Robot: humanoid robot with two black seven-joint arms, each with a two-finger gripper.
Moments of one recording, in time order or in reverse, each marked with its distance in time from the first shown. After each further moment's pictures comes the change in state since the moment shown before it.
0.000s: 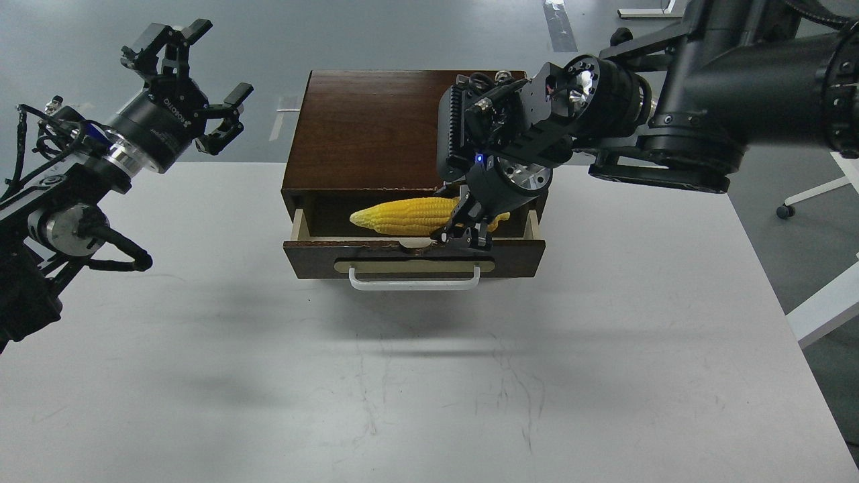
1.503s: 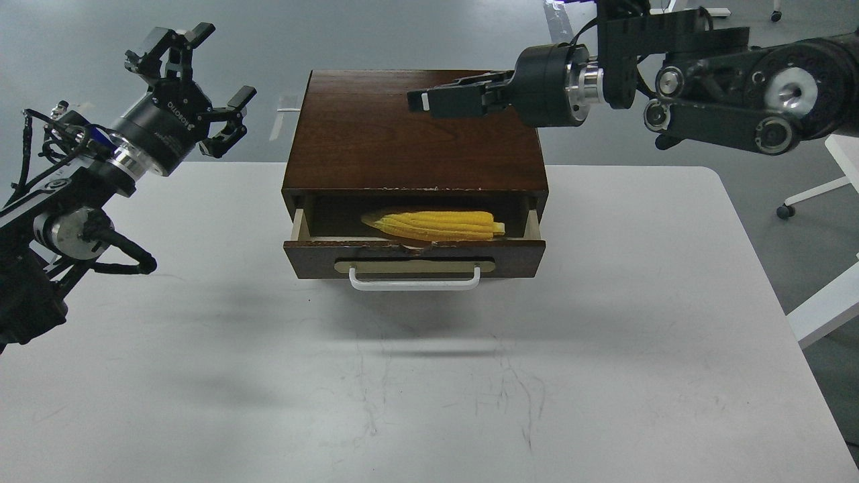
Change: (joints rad) left arm 0.012 -0.014 -0.011 0.002 0.002 0.000 0.000; right arm -0.182 -0.340 0.275 -0.026 0.809 -0.004 0.000
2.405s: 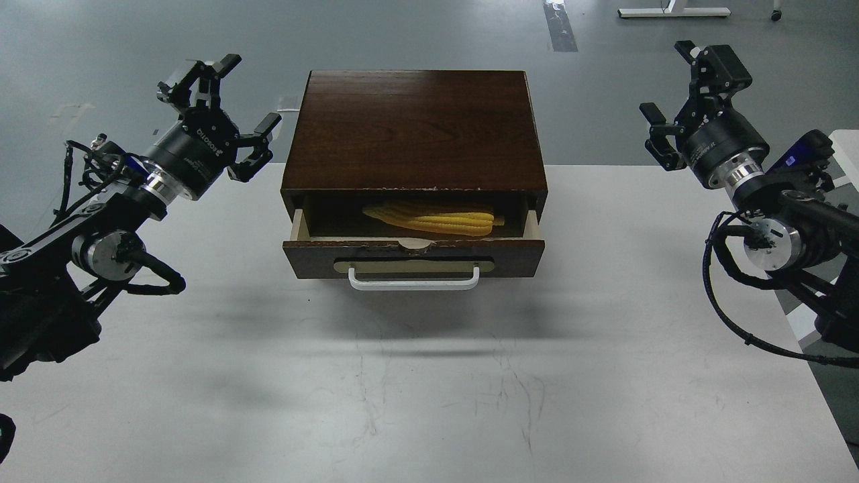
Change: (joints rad) left arm 0.064 -0.082 -0.032 0.010 0.001 0.000 0.002; right arm -0.912 -0.194 0.896 -0.146 0.612 -0.010 0.000
